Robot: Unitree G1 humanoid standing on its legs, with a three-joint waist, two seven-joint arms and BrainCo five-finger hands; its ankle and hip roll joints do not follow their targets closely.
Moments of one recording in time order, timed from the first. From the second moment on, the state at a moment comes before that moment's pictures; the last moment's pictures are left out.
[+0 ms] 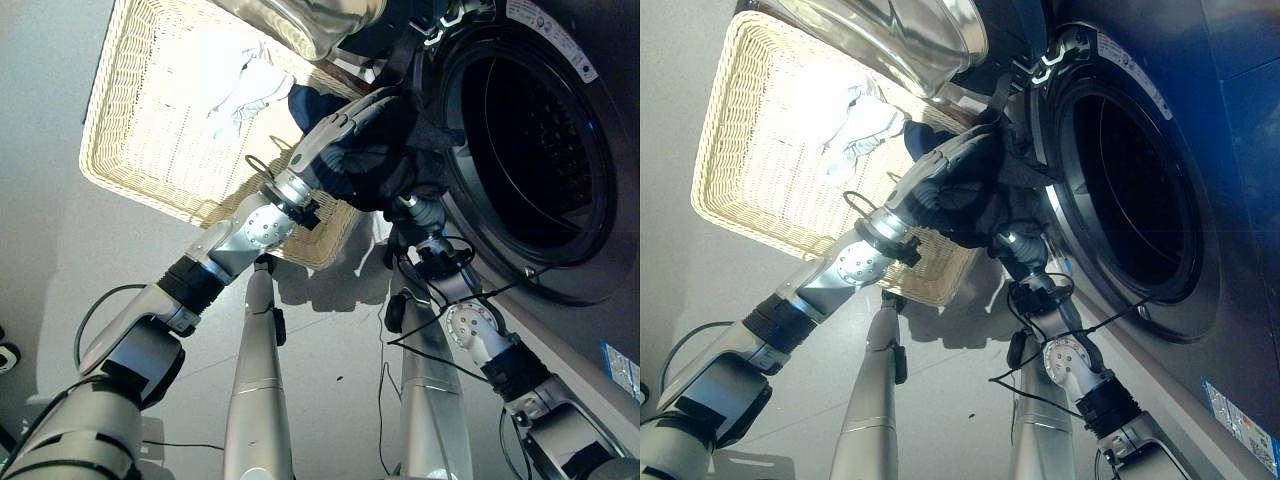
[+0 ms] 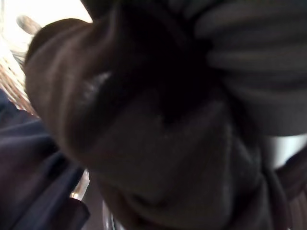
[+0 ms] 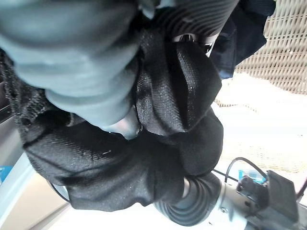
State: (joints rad) left arm -0.94 0.57 -0.61 0.26 0.28 -0.42 0.27; right arm -0.50 -0.40 0.37 0.09 1.21 -0.27 0.25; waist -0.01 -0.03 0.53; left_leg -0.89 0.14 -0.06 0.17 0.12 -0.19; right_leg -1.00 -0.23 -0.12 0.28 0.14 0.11
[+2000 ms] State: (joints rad) left arm -0.80 0.68 -0.64 0.30 0.37 -0.12 0.28; right arm -0.58 -0.40 0.18 0.08 1.29 -0.41 0.25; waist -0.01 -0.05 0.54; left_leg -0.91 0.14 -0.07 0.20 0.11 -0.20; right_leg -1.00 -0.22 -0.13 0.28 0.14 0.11
